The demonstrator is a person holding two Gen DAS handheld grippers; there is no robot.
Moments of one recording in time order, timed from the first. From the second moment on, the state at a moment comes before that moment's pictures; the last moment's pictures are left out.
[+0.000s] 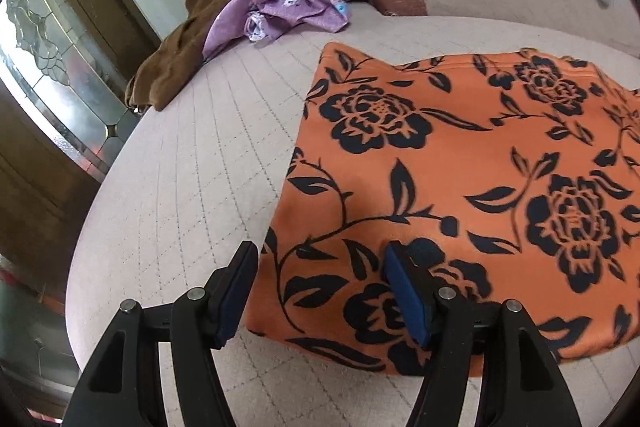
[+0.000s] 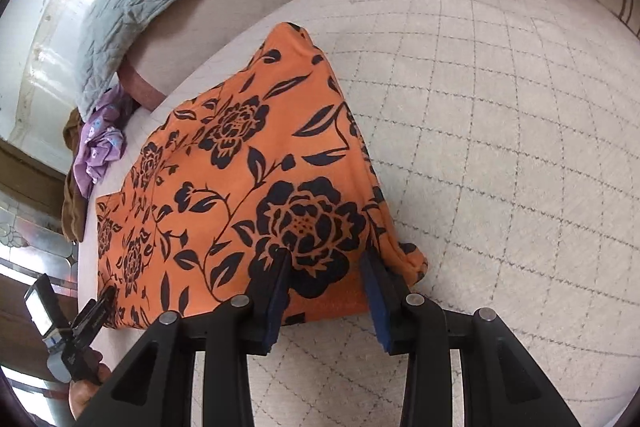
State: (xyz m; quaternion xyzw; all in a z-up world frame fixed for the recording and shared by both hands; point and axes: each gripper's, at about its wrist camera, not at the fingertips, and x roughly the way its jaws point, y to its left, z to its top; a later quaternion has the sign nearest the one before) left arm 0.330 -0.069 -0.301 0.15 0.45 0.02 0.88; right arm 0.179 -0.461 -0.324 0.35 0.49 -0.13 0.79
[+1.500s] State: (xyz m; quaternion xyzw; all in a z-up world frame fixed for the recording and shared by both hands) left arm 0.309 -0.068 -0.259 0.11 0.40 -0.03 0.91; right arm 0.169 -0.426 -0.331 0.46 0.47 0.00 0.75
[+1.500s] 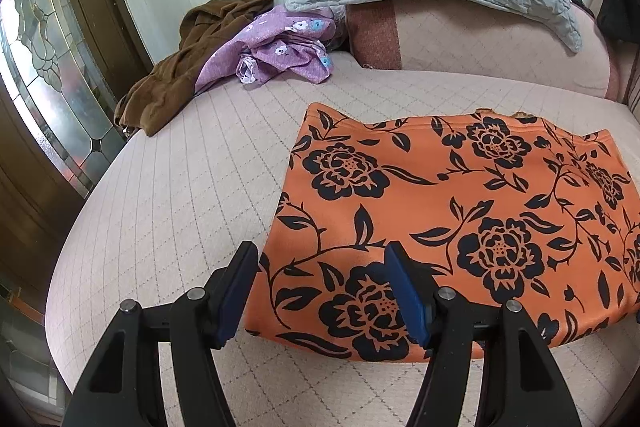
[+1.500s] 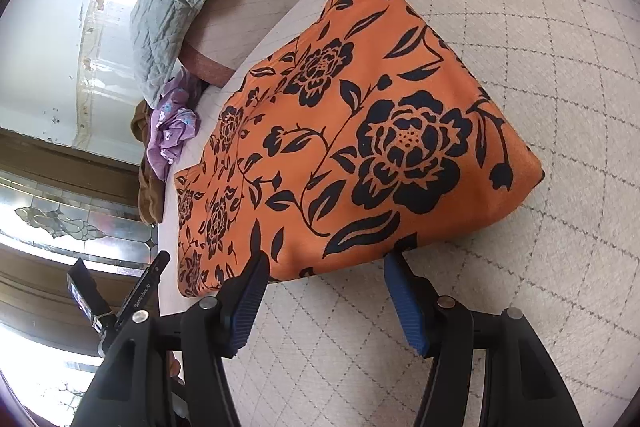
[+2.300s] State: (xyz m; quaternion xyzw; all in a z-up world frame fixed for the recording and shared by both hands) left arm 0.300 -0.120 -0.300 0.16 0.45 -0.09 0.88; right arm 0.197 -0.407 -0.317 0.42 0.44 -0.03 0.80
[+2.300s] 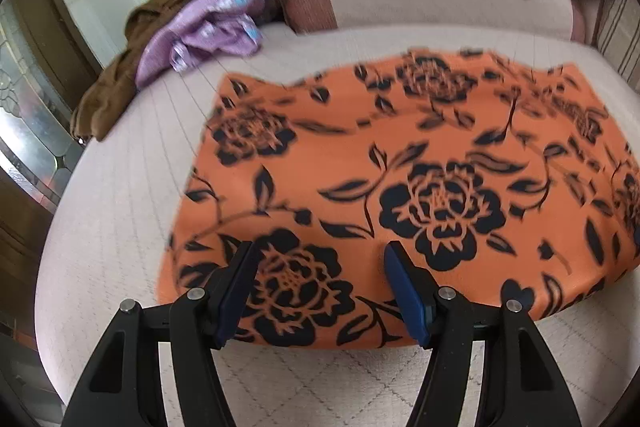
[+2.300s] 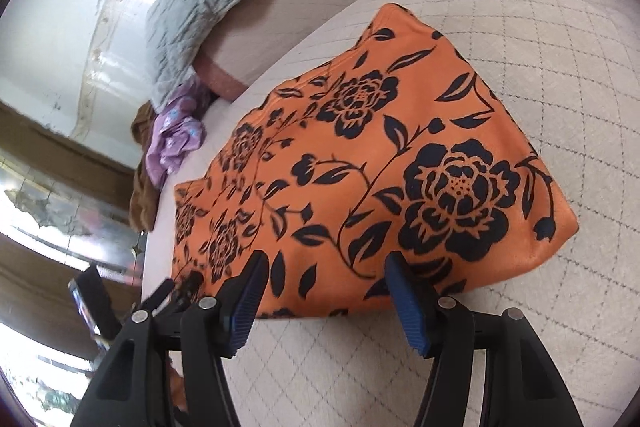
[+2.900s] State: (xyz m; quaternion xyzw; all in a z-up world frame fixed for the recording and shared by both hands) left arm 0.308 -0.075 -0.285 0.13 0.44 -0.05 0.89; right arm 0.167 -0.431 -0.321 0.46 0.43 -0.04 0.77
